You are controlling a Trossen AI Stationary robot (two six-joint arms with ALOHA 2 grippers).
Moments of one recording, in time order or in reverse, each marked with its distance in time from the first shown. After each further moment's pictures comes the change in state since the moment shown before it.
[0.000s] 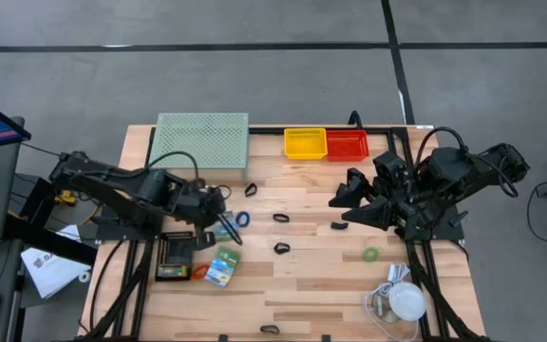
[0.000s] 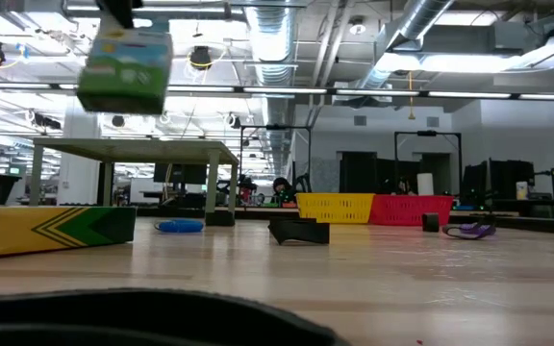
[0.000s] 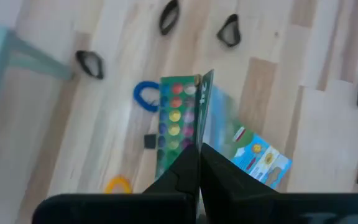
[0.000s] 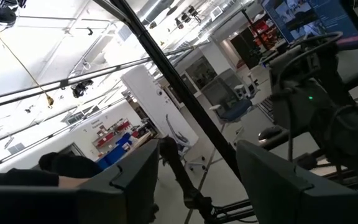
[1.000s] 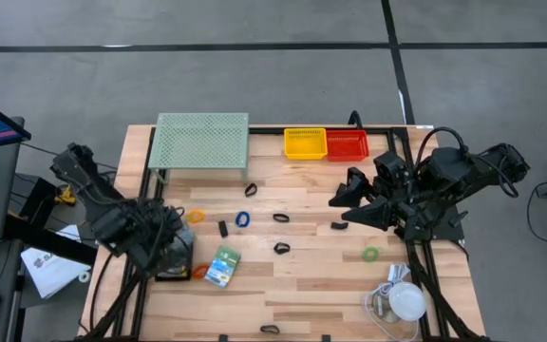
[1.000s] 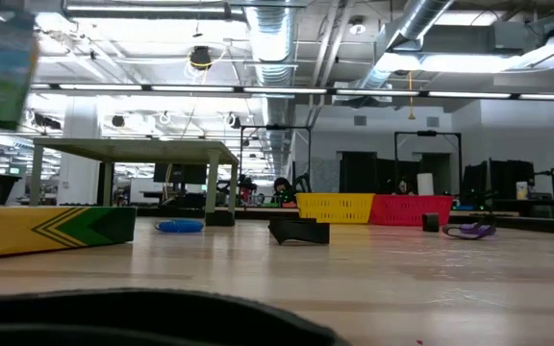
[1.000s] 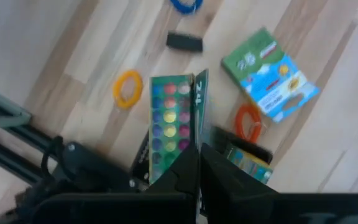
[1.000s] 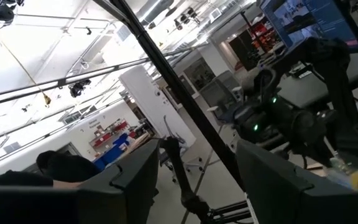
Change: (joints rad) left arm -0.515 -0.070 -0.096 -0.326 -0.116 -0.783; right arm 0.000 0.000 0.000 0.000 0.011 -0.016
